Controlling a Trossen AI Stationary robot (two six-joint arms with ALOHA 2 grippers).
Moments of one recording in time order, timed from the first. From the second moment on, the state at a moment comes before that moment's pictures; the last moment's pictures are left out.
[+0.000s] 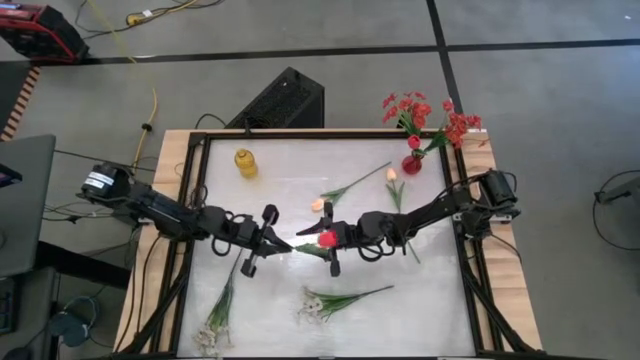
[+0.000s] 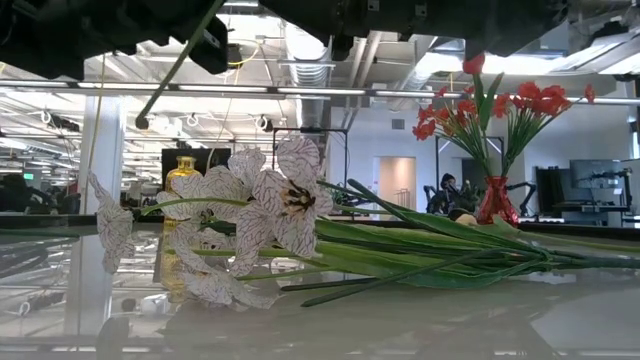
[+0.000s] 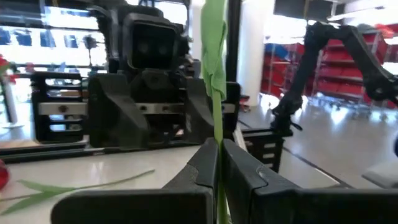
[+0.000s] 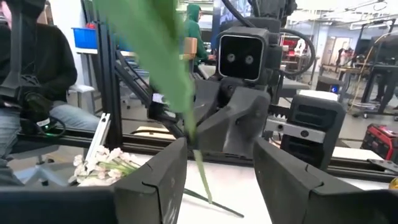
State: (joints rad) left arm -0.24 1.32 0.34 1.18 0.06 -0.04; right arm 0.22 1.79 0.94 0.94 0.10 -0.06
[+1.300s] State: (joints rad) left arm -0.21 1.35 0.35 1.18 -0.09 -0.09; right arm 0.20 1.79 0.94 0.98 0.10 -0.16
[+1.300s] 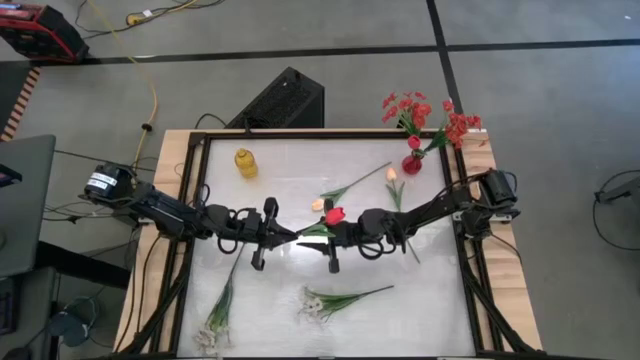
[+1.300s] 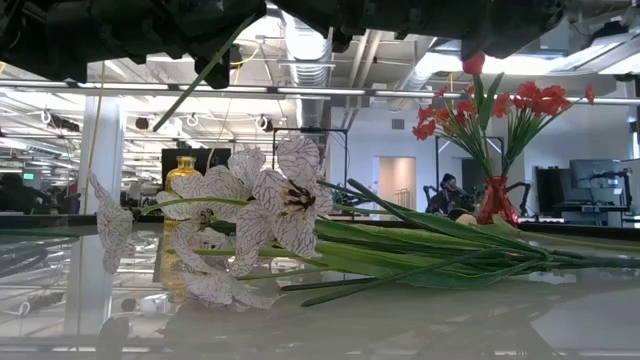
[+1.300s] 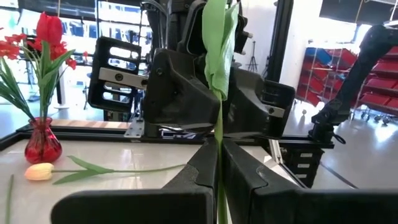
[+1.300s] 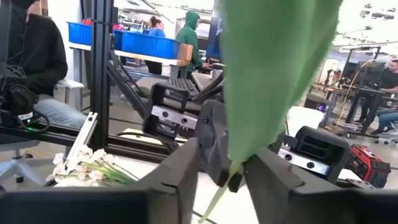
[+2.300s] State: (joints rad) left arm -0.13 1.35 0.25 1.13 -0.06 -0.03; right arm 0.42 1.16 0.94 -0.38 0.98 0.43
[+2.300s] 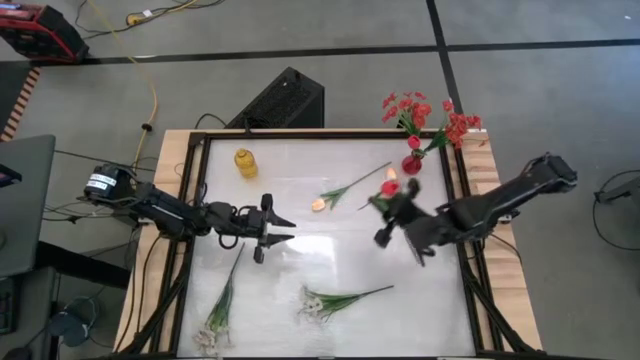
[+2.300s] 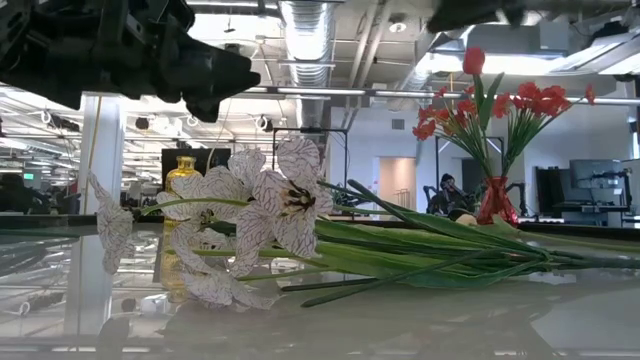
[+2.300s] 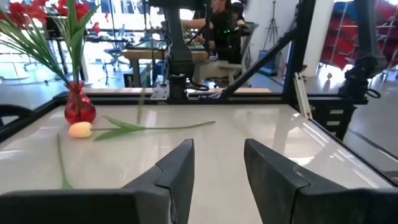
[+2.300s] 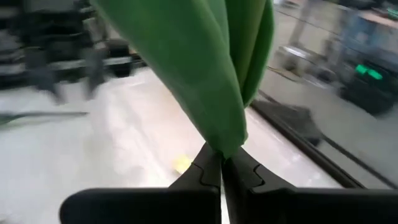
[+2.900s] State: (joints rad) left arm -0.13 1.35 0.25 1.11 -0.05 -0.01; right arm 0.25 0.78 0.94 -0.99 0.97 0.77
